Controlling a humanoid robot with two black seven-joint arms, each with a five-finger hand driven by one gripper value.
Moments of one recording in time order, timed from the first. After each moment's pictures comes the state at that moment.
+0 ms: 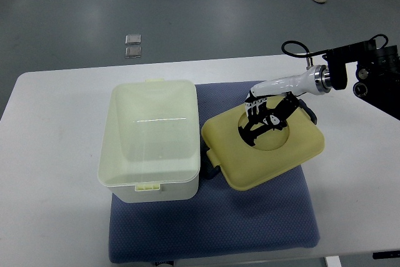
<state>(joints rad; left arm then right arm) -0.02 0.00 -0.02 -0.20 0.01 -0.09 0.16 1.02 -0.51 0.38 1.08 -1.54 0.58 0.34</state>
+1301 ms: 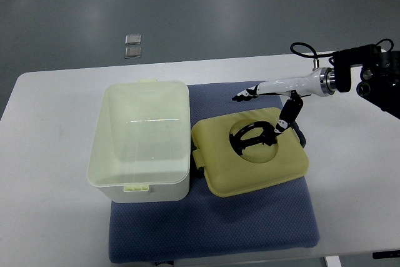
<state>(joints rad) -0.02 0.00 -0.02 -0.21 0.01 -0.09 0.16 0.98 -0.52 0.41 0.98 -1.43 0.60 0.34</state>
